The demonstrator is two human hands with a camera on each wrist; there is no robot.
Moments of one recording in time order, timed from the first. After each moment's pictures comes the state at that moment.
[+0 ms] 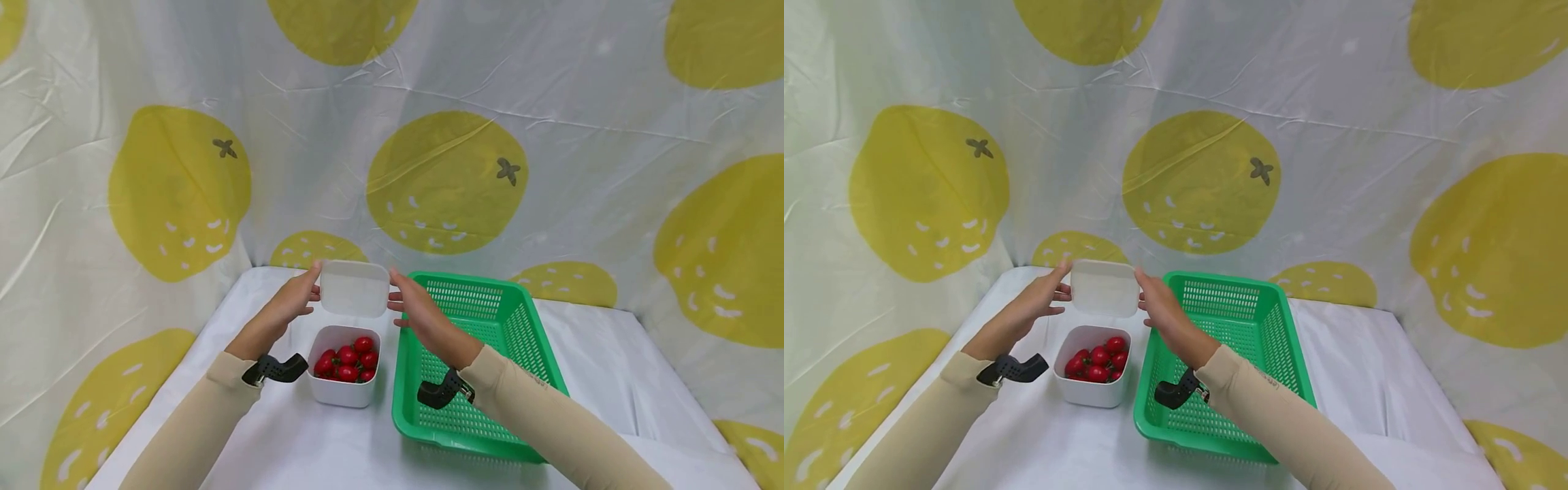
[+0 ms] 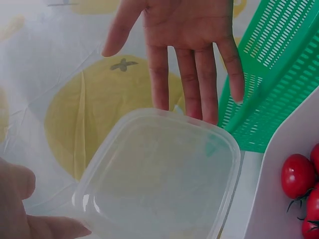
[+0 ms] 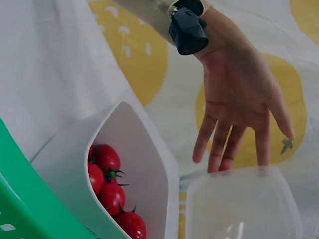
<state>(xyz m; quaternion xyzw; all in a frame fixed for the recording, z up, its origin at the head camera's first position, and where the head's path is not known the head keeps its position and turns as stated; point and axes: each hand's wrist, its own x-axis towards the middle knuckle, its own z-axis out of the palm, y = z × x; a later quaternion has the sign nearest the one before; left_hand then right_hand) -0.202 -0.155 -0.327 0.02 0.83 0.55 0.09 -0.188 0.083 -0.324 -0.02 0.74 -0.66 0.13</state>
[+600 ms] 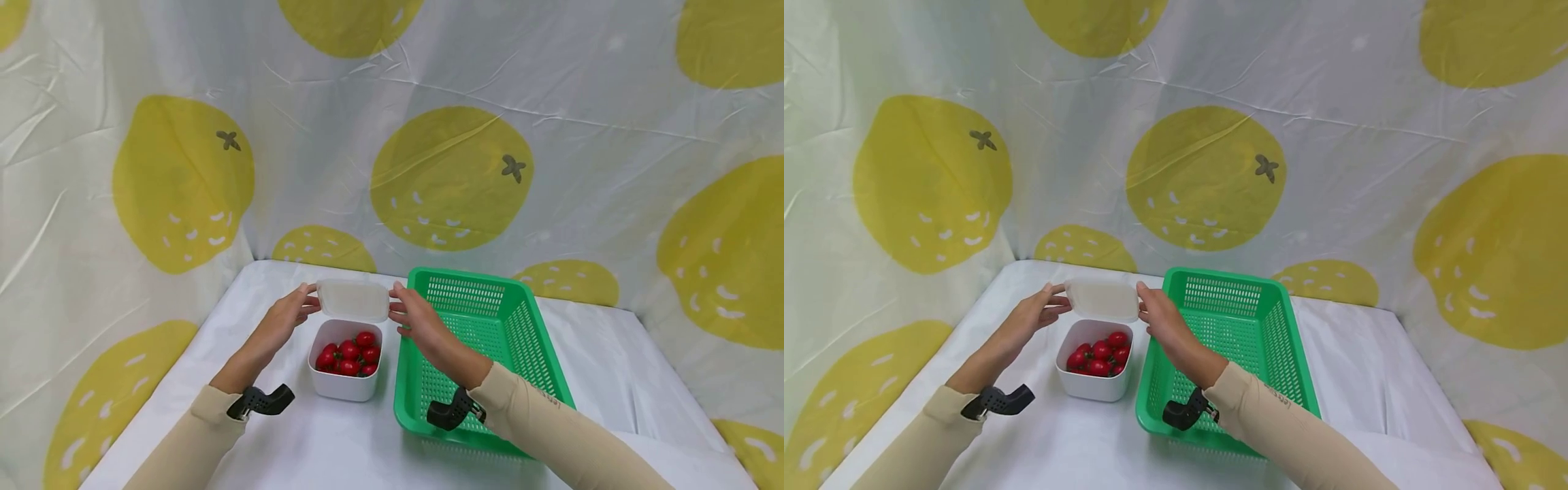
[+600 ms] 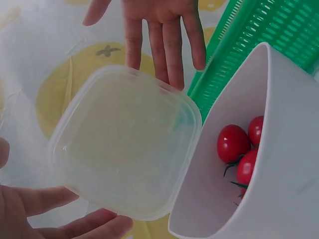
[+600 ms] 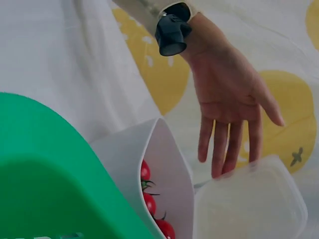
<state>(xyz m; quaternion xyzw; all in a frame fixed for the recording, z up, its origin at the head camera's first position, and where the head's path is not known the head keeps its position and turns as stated) -0.171 -0.177 -0.365 0.10 0.80 0.58 0.03 -0.164 0.086 -0.336 -0.07 0.74 -0.65 0.14</state>
